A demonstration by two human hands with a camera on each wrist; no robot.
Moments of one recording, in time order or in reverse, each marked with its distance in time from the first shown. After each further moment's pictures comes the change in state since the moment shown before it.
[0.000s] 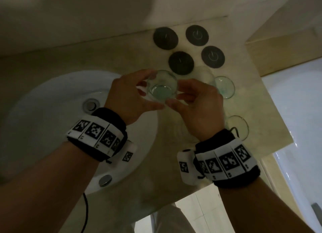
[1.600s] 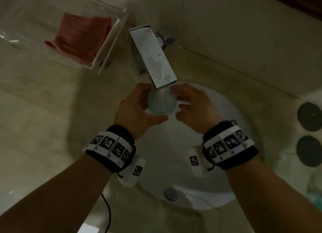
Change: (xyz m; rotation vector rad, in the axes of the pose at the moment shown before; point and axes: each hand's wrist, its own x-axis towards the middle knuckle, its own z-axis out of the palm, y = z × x) left_hand -0.134 -0.166 -0.175 -0.355 0.692 -0.444; right_hand 0.036 -0.139 0.278 -0.082 -1.003 -0.338
